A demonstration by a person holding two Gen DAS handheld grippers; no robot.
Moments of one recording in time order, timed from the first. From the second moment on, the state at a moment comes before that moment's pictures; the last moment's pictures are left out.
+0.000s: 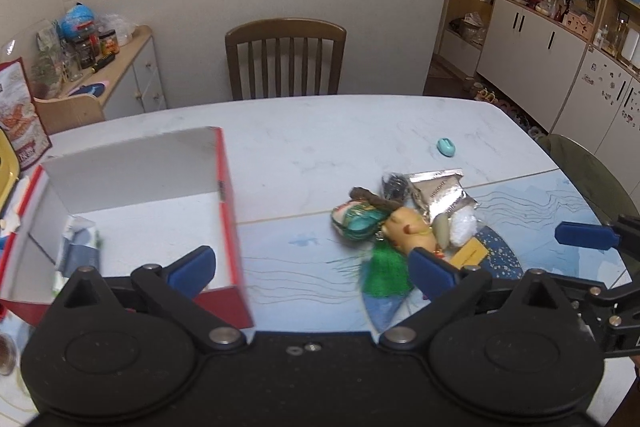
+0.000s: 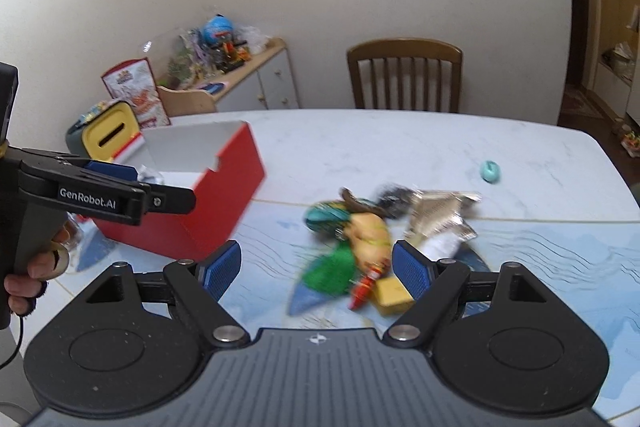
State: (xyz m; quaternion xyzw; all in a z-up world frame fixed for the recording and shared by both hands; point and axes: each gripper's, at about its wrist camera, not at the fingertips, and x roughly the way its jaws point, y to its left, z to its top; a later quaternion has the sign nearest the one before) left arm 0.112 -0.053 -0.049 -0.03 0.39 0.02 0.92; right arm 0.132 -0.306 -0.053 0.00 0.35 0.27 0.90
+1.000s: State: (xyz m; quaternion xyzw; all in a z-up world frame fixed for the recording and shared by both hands) left arm 0.180 -0.144 -0.137 -0.03 0.46 -0.02 0.89; right arm 0.194 -0.327 -0.164 -0.11 0.38 0.30 0.87
